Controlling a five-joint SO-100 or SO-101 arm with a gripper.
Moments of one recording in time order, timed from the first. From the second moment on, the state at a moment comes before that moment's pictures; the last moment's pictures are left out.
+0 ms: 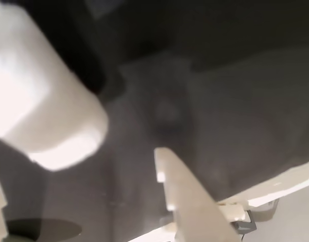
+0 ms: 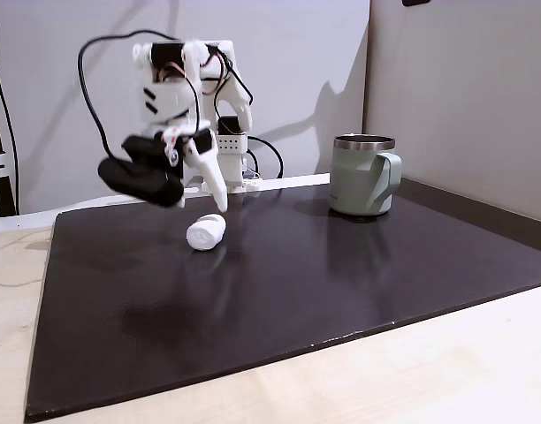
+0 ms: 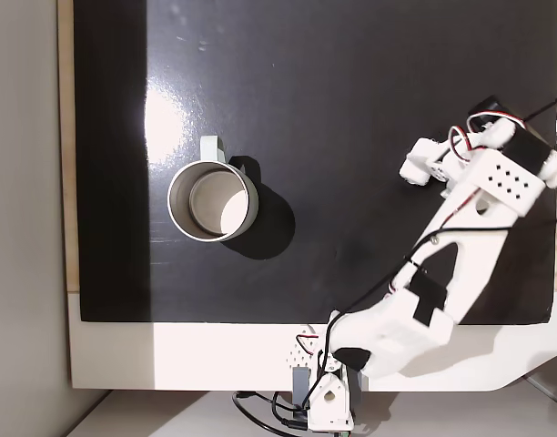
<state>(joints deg) 31.9 53.6 52.3 99.1 -75.3</state>
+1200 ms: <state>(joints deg) 23.7 72.9 51.8 100.0 -63.2</state>
